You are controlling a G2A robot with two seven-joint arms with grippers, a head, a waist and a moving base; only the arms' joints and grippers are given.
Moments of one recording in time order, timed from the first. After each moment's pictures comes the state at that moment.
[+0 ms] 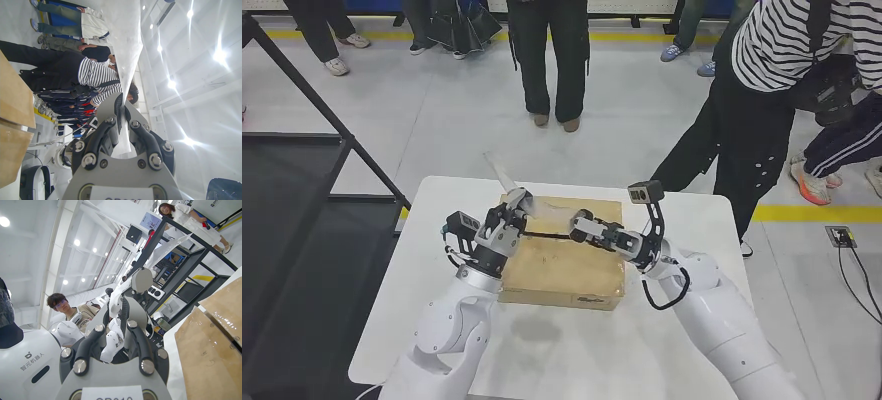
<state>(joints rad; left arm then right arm) 1.09 -1.32 -1.24 -1.76 -0.57 -0.10 -0.09 -0.64 -1.35 1.04 -1.04 0.63 -0.78 1.04</state>
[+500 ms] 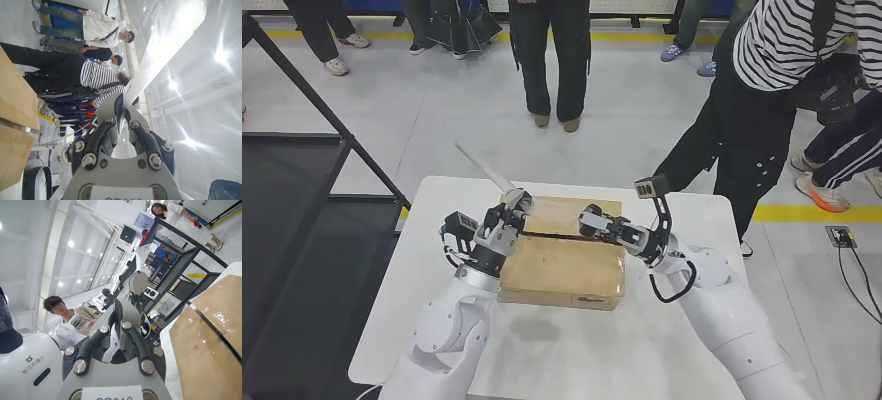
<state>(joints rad) 1.10 -1.32 -1.26 -1.75 -0.56 -0.10 -0.10 -0.64 -1.33 1.10 -1.07 0.57 -0.70 1.03</state>
